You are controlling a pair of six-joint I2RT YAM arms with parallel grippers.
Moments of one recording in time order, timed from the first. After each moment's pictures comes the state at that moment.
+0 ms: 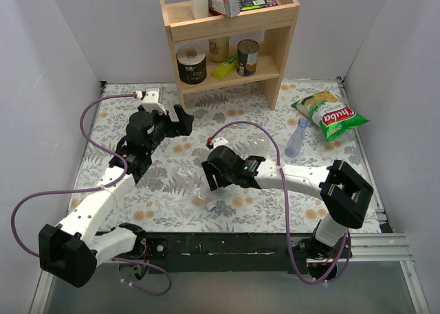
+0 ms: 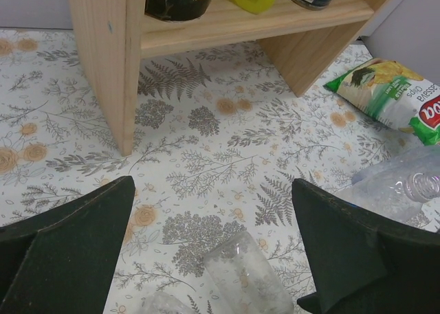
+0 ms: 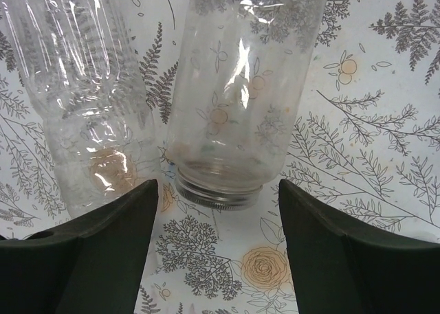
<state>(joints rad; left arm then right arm) -0.40 1.08 0.88 0.03 -0.04 -0.32 1.09 1.63 1.08 -0.34 0.24 0.50</state>
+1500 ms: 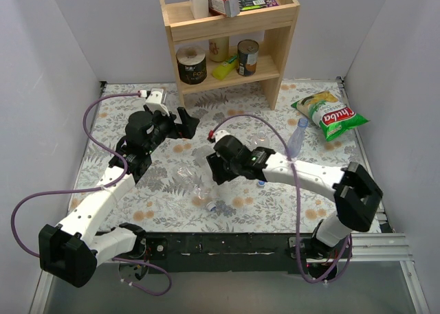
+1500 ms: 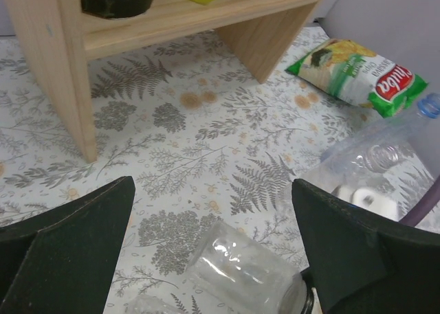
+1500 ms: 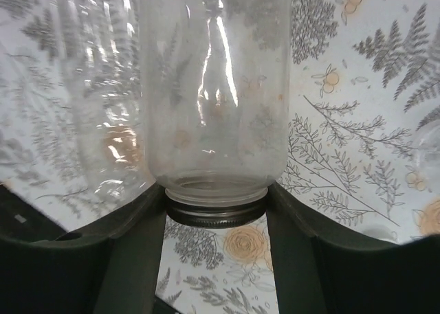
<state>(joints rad) -0.40 1.08 0.88 0.04 0.09 -0.31 1.03 1.61 1.12 -0.42 0.15 0.41</state>
